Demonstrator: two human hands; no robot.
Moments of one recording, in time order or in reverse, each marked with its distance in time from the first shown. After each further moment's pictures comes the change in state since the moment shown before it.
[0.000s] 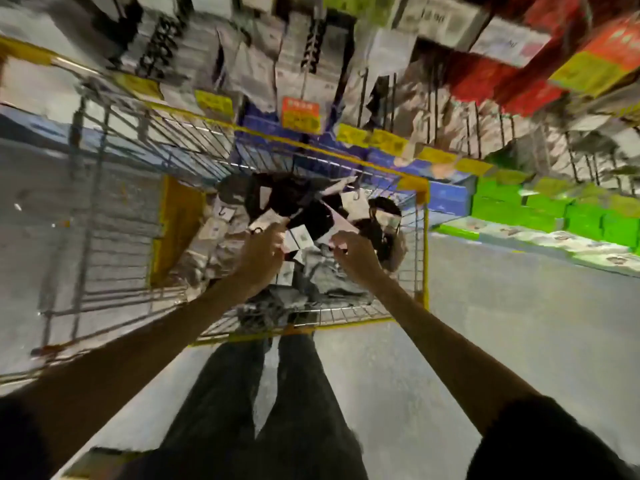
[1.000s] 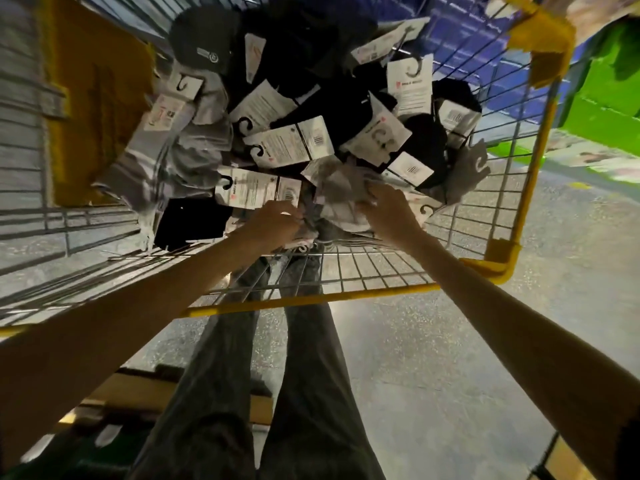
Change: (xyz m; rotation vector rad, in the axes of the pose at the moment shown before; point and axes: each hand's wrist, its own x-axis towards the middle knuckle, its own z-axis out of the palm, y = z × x) left_hand 0.064 -0.144 0.135 -0.276 -0.321 -0.432; right_hand 0.069 0.140 0.123 -0.101 -0.115 0.122
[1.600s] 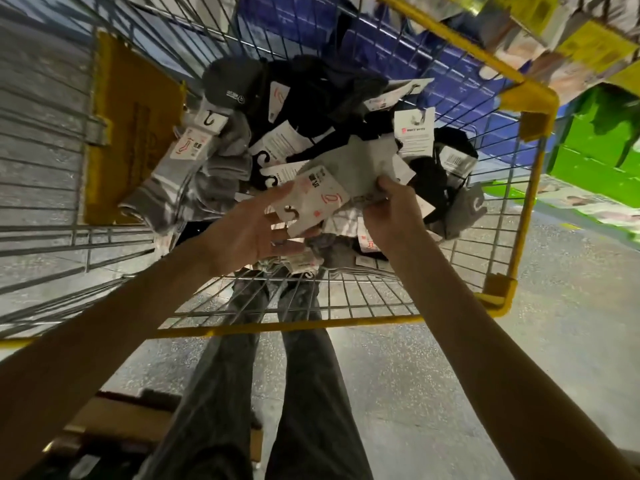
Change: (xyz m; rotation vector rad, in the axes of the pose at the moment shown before) left_hand -0.047 0.020 -0.064 -0.832 -0.385 0.042; right_hand 0.000 -0.093 -0.034 1.800 0.151 0.467
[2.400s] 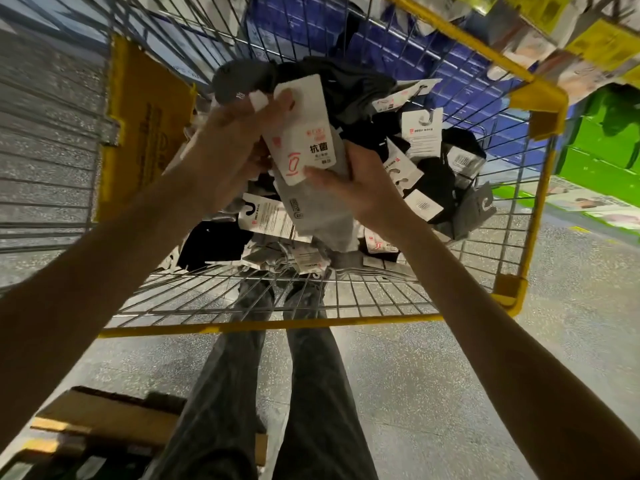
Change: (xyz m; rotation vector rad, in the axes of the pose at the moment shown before) left_hand -0.026 0.081 0.034 0.304 0.266 0.528; right_hand -0.031 0.005 0.038 -1.148 -0.608 -0.484
